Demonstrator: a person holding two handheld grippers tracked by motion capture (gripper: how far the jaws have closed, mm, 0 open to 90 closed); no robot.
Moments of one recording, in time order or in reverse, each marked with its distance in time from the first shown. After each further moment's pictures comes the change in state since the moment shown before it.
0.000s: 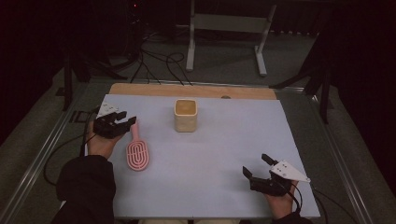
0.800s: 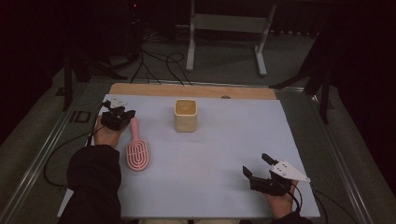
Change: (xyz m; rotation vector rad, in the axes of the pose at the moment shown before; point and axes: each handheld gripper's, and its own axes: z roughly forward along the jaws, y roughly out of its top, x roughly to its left) left arm 0.010 0.005 0.043 0.110 0.041 0.035; right arm -0.001 0.000 0.001 -0.004 -0.001 -0.001
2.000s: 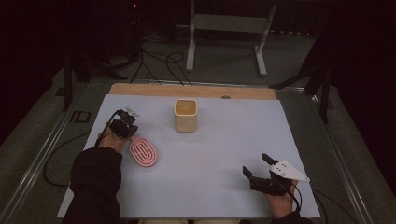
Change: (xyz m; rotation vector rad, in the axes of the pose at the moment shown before) left arm -0.012 -0.025 0.033 0.317 0.017 0.149; right arm 0.000 0.000 0.001 0.009 -0.003 -0.006
